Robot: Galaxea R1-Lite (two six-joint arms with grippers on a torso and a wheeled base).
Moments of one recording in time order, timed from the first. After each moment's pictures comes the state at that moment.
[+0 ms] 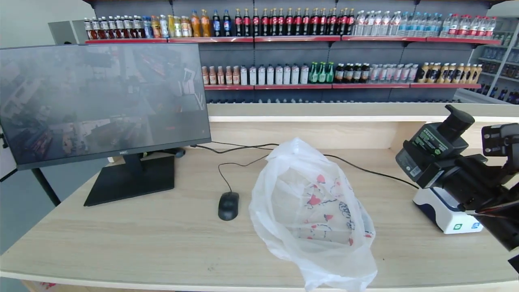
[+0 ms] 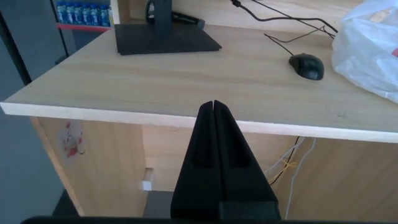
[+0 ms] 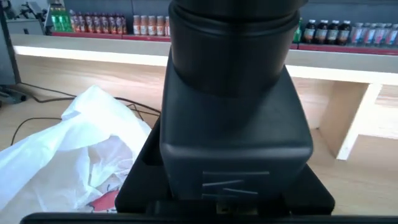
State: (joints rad) left arm 0.00 0.00 0.00 0.00 0.00 -0.01; right arm 0.12 1.67 -0.31 -1.57 0.08 -0.03
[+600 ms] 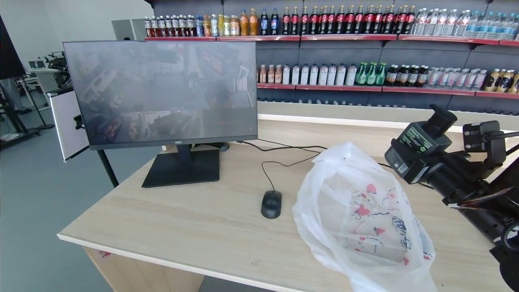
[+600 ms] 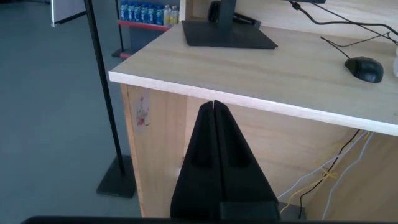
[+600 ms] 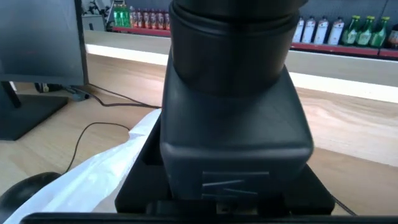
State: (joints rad) left arm 0.00 0.00 0.00 0.00 0.00 -0.01; right arm 0.15 1.74 -0.38 -1.57 0.08 -0.03
